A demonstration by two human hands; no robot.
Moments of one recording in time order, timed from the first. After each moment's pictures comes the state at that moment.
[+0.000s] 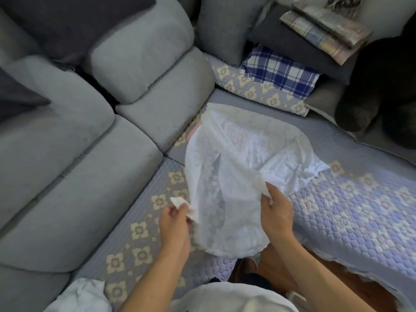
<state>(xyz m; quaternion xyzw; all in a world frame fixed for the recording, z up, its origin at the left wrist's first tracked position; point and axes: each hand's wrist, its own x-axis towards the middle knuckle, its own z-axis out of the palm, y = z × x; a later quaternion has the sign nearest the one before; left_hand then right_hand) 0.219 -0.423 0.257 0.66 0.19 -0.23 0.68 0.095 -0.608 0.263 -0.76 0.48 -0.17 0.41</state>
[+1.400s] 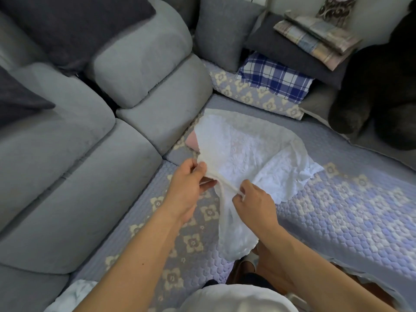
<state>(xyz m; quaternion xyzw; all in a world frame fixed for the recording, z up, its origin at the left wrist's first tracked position) 0.239 -0.467 0.359 0.65 -0.04 -0.35 0.68 0.114 -0.596 0.268 -0.92 0.32 -0.07 0.21</state>
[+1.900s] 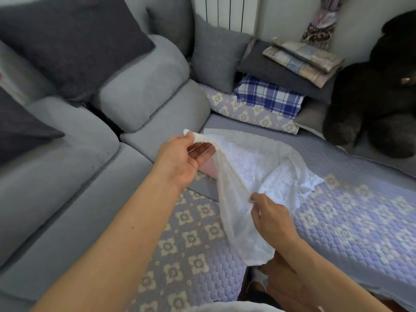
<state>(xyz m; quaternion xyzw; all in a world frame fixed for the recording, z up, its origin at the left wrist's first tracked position) 0.295 -0.507 0.451 0.50 0.05 -0.35 0.79 0.084 -0.622 0.287 -0.94 0.20 -0.22 0.15</state>
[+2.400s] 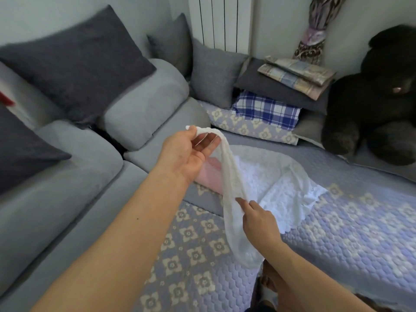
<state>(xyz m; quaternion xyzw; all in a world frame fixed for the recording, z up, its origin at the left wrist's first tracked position) 0.300 -0.534 0.505 0.45 0.06 -0.36 0.81 0.130 -0.614 0.268 -0.94 0.28 -0.15 0.14</state>
